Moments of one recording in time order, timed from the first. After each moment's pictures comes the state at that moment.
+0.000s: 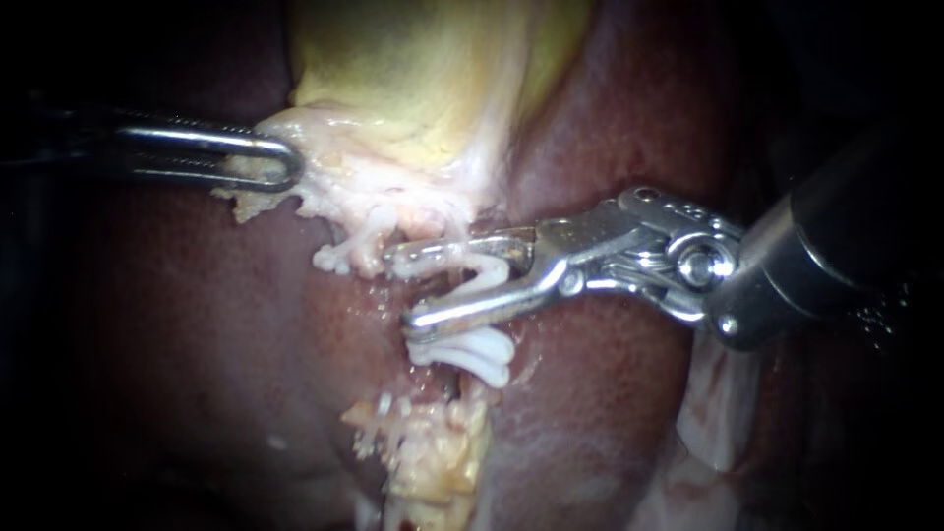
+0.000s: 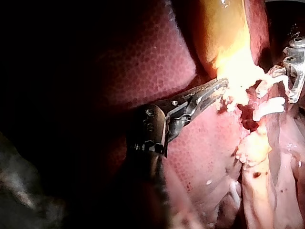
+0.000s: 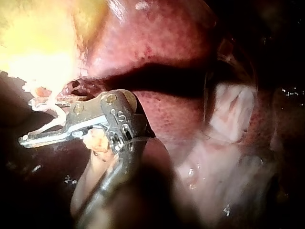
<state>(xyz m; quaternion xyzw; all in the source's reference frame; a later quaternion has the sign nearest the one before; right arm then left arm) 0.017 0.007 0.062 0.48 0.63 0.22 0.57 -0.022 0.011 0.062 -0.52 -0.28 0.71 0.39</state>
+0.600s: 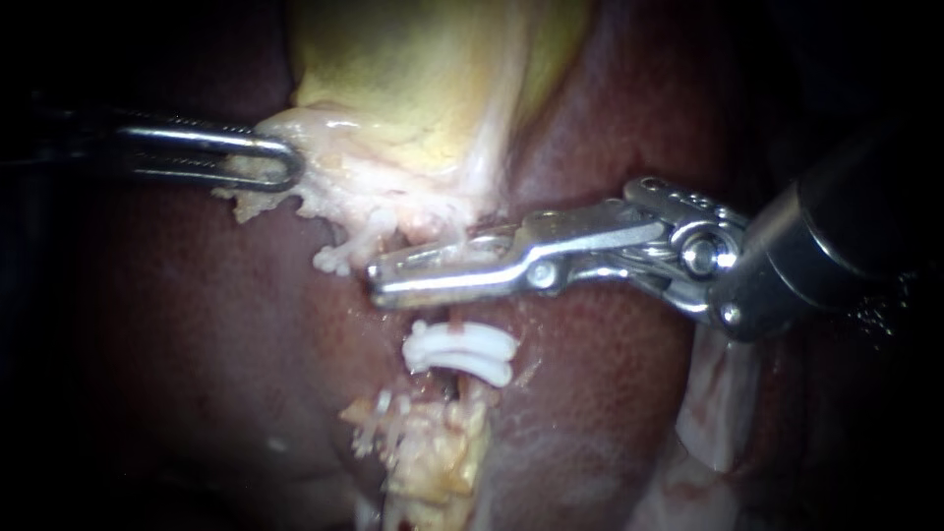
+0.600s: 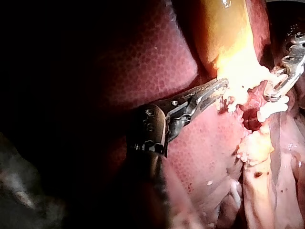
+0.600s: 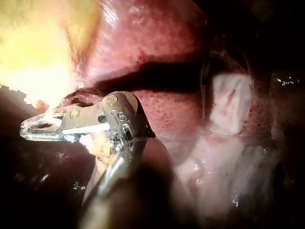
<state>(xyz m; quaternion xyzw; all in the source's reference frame) 0.016 0.007 0.062 0.51 0.60 0.26 0.55 -0.022 0.011 0.063 -0.52 -0.28 0.71 0.39</state>
